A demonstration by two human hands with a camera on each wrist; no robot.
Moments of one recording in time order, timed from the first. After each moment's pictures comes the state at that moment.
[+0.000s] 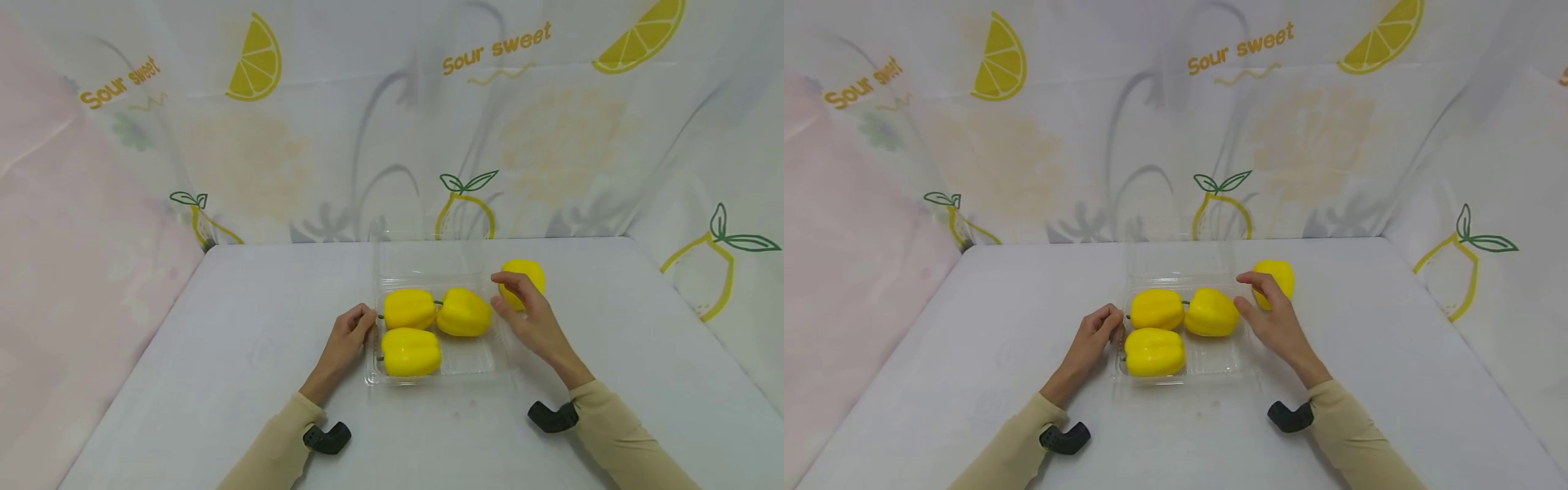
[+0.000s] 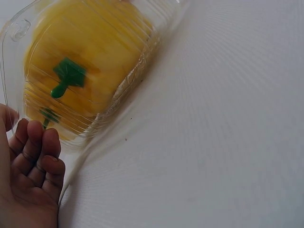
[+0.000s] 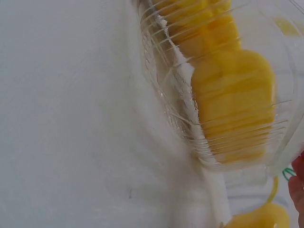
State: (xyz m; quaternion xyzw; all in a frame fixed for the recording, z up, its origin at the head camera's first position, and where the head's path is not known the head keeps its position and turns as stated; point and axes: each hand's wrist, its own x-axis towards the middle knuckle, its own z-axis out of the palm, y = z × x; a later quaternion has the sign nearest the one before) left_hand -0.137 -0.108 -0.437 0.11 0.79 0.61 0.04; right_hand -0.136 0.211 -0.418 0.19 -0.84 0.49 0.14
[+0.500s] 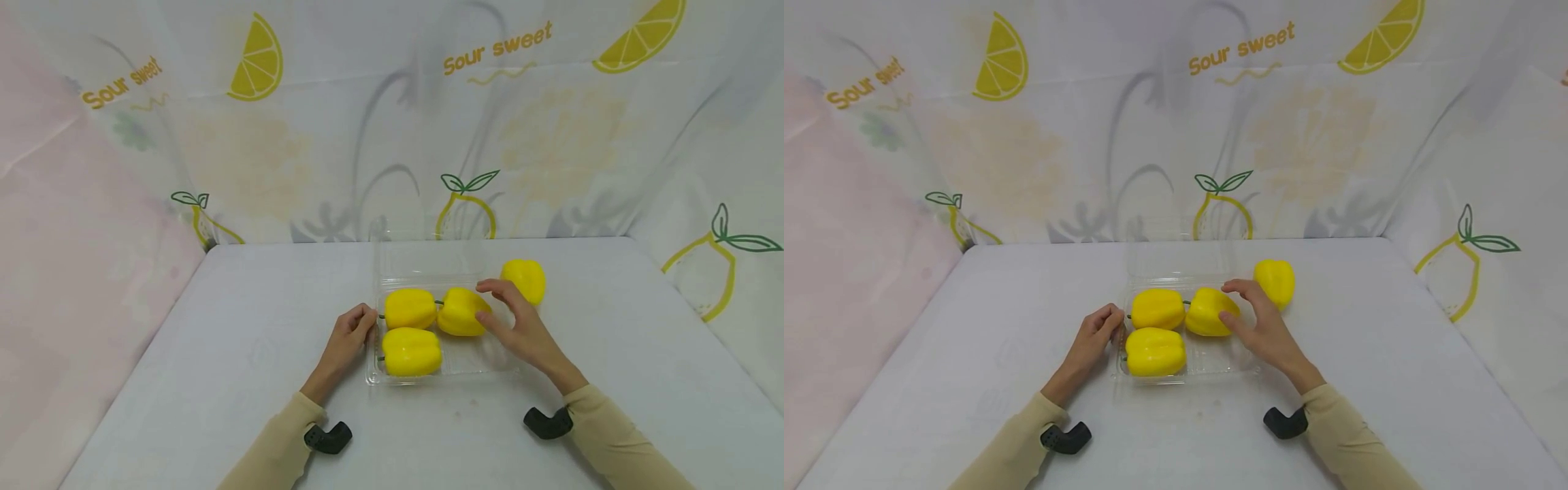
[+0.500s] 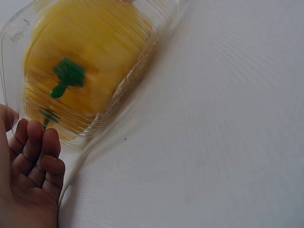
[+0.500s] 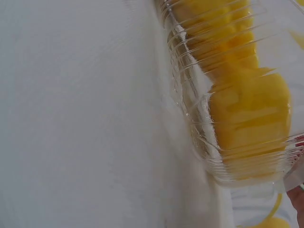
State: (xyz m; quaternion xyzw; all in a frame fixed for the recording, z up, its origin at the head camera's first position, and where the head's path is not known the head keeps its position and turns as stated) left_hand -0.137 -0.107 -0.437 0.11 0.78 0.61 0.04; right_hand -0.133 0.198 -0.426 0.25 -0.84 0.47 0.13
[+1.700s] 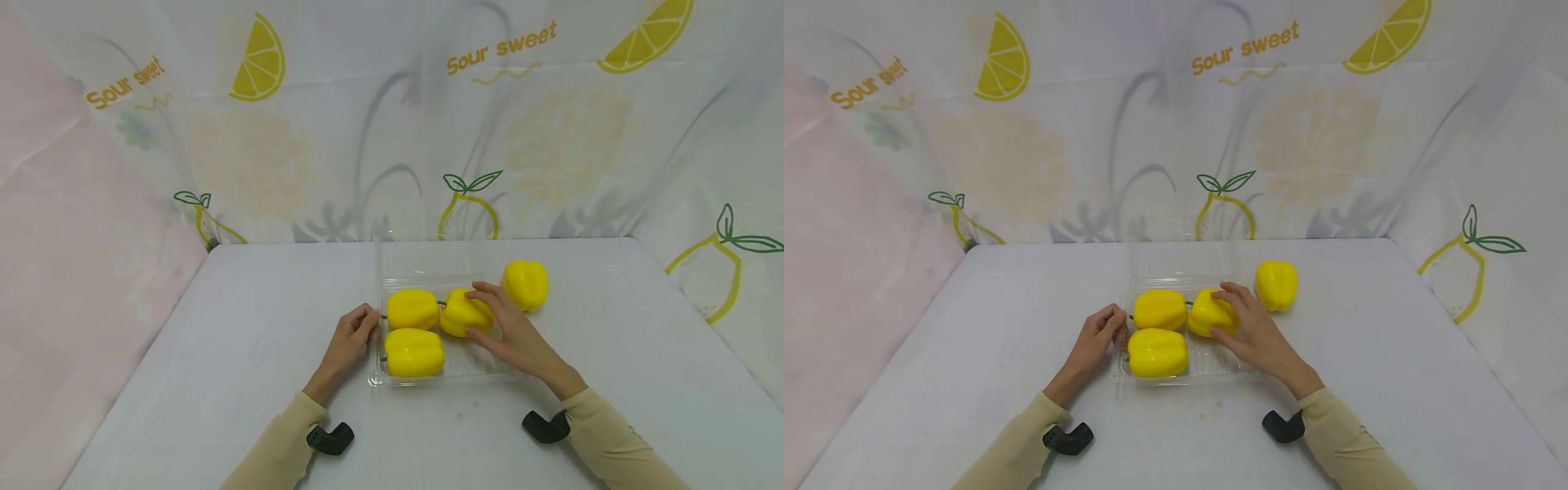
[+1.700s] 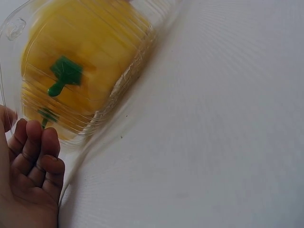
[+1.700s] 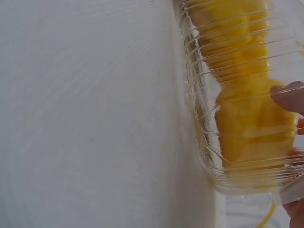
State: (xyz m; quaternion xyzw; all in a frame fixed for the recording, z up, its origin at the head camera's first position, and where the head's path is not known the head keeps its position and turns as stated) left_hand -0.137 -0.107 -0.437 0.12 0.78 0.61 0.04; right_hand -0.134 0.194 -0.437 0.30 -0.88 0.33 0.14
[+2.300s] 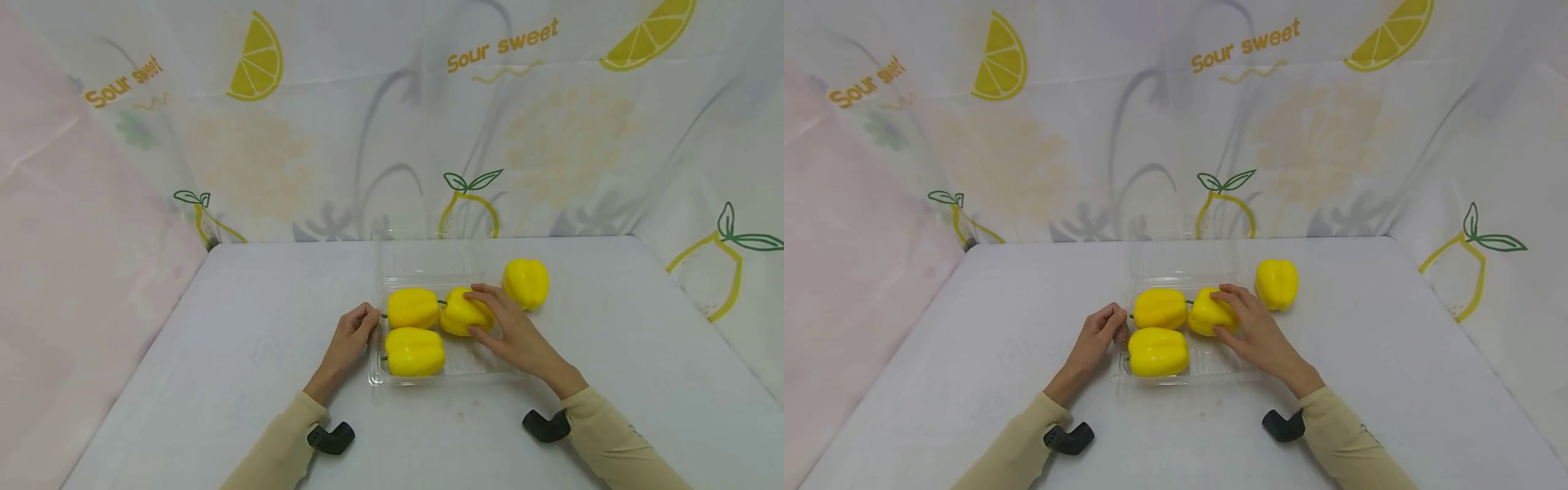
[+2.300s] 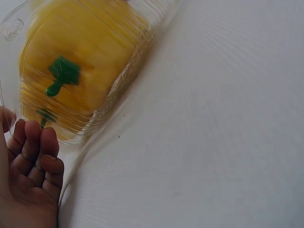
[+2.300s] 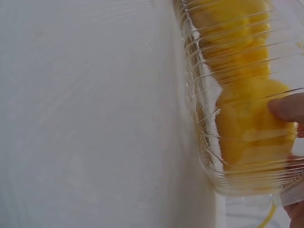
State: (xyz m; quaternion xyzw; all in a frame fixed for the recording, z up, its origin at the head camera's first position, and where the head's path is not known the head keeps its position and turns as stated) left_hand -0.136 -0.107 -0.435 0.12 0.79 0.61 0.04; right_hand -0.135 0.193 -0.437 0.31 -0.89 0.32 0.14
